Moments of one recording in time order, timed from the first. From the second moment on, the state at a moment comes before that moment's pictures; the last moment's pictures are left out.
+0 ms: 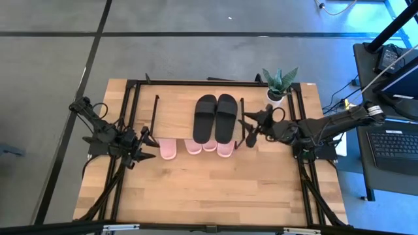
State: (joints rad) left arm -0.68 0.00 0.01 0.05 -0.50 -0.22; right arm 0.23 1.06 0.72 0.03 0.76 0.23
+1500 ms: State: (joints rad) left arm 0.08 0.24 0.28 0.13 -0.87 0.26; right arm 0.12 0.83 0.46 0.12 0.63 0.29
